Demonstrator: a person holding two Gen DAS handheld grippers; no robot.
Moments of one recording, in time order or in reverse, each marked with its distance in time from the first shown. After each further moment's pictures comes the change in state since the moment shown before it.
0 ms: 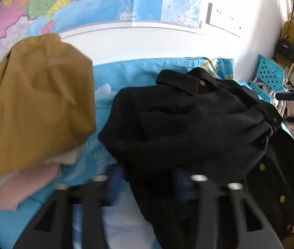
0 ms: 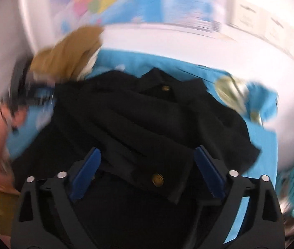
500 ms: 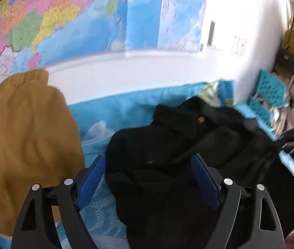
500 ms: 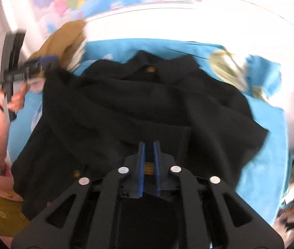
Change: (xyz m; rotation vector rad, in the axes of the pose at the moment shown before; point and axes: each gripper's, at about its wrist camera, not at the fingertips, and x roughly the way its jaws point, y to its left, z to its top) left arm 0.011 -0.008 0.062 0.000 -0.062 0.020; right arm 0.004 -0.058 -0.029 0.214 0.068 0.076
